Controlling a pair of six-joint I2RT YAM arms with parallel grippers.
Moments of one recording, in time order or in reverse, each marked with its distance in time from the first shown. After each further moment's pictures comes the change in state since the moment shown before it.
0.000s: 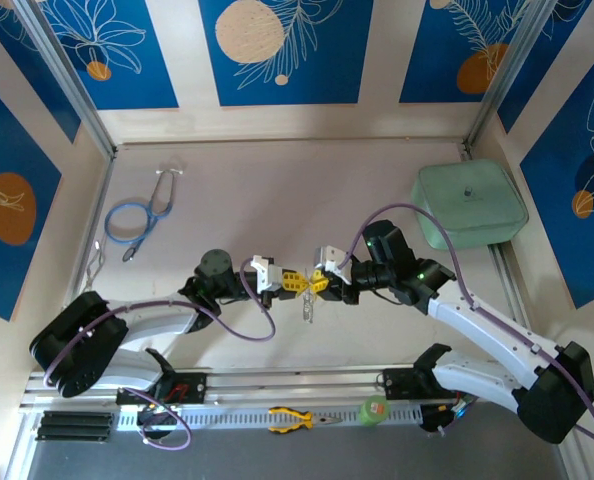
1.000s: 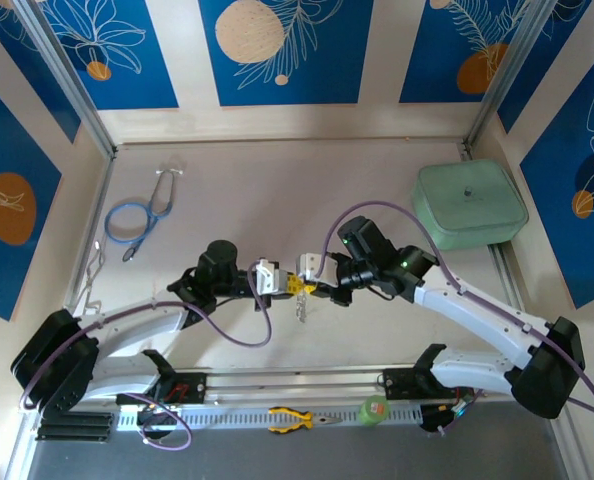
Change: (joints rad) left arm 0.000 -0.140 0.101 -0.523 -0.071 0.288; right arm 0.129 0.131 0.177 -0.212 0.206 -0.155
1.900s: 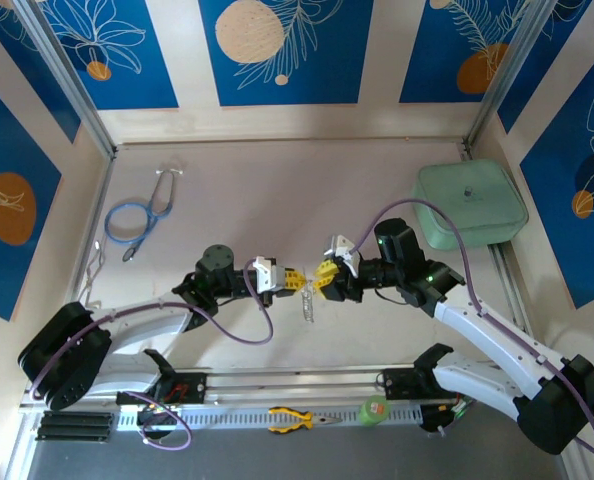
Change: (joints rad) left arm 0.000 0.055 -0.060 0.274 -0.005 -0.135; right arm -0.192 -0.186 -0.196 0.260 -0.281 0.438
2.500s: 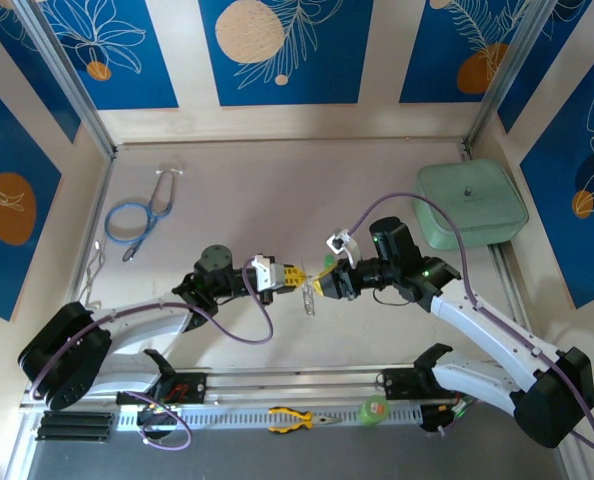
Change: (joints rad) left arm 0.000 0.000 -0.005 0.042 -0.035 0.000; right arm -0.001 0.044 0.026 -0.066 0.013 0.415
